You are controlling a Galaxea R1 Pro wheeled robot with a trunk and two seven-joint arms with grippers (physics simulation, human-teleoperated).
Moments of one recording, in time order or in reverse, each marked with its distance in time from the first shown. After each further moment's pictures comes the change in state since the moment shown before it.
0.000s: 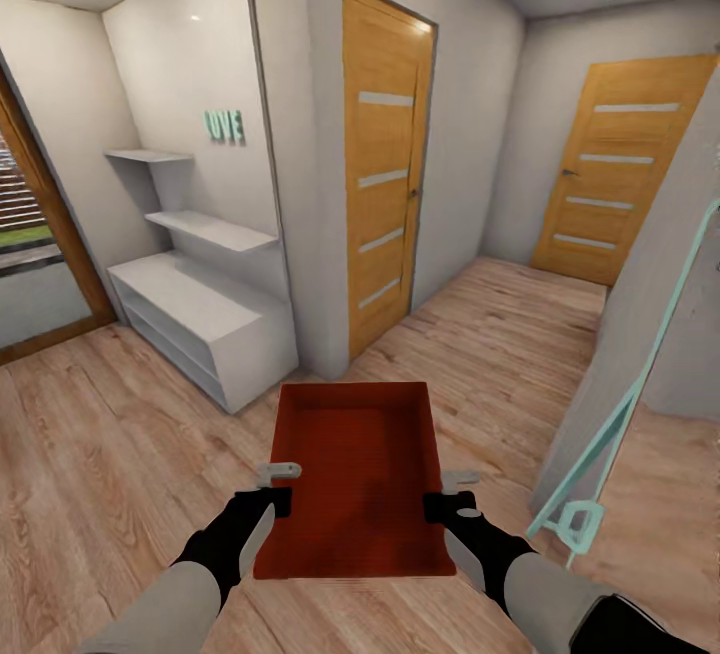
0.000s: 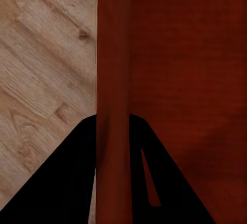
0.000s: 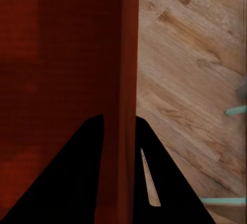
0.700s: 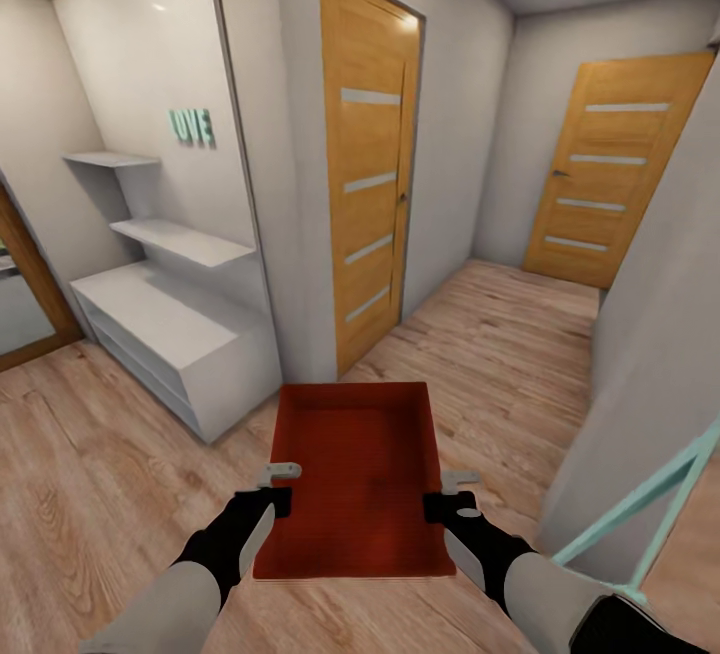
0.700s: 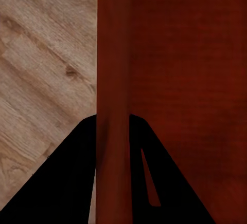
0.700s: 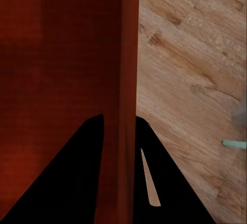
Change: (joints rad) left arm 0.000 0.000 0.000 0.000 0.000 0.000 0.000; right arm 0.000 0.000 0.000 0.000 0.000 0.000 0.000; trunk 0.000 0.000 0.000
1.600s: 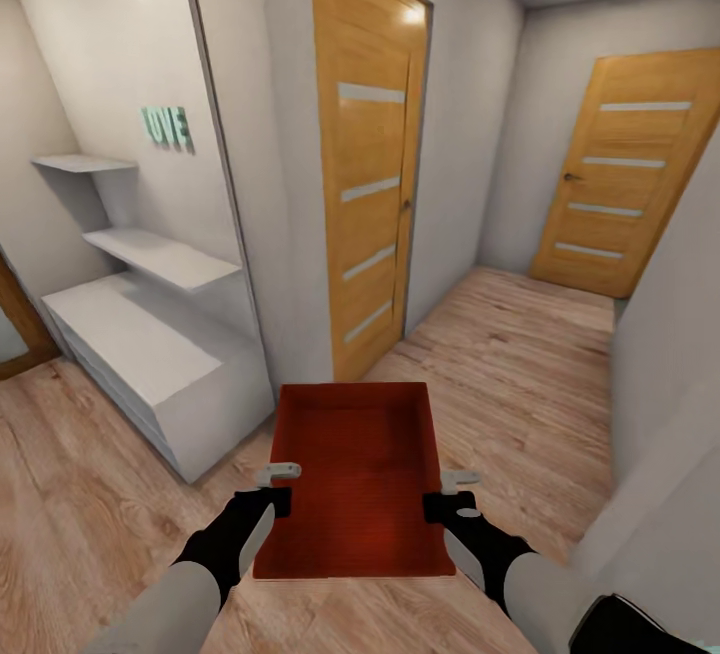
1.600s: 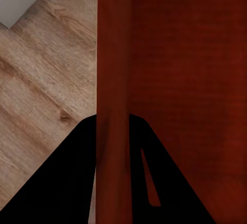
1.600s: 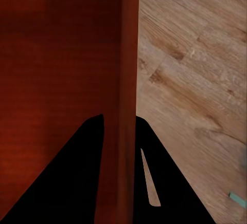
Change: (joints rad) left arm 0.000 0.001 -0.001 0.000 0.002 0.000 0.000; right arm 0.000 0.001 0.001 0.000 -0.001 0.000 -0.001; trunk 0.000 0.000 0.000
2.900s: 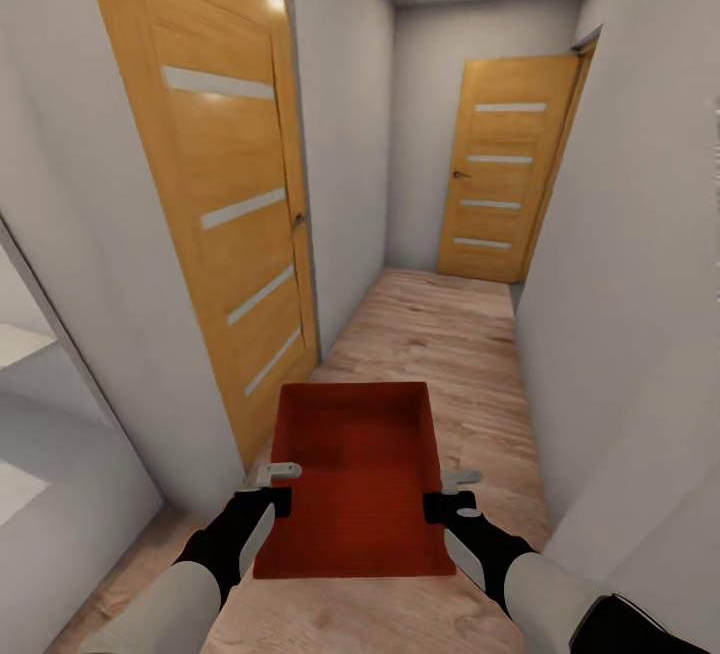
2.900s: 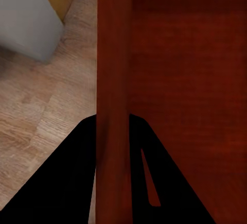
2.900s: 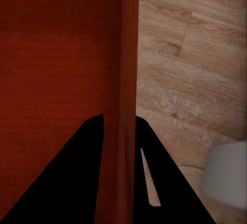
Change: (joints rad) left arm 0.000 -0.002 0.001 0.000 -0.003 0.000 0.000; right arm 0.000 -0.001 -0.001 0.000 0.000 0.000 0.001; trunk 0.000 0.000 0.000
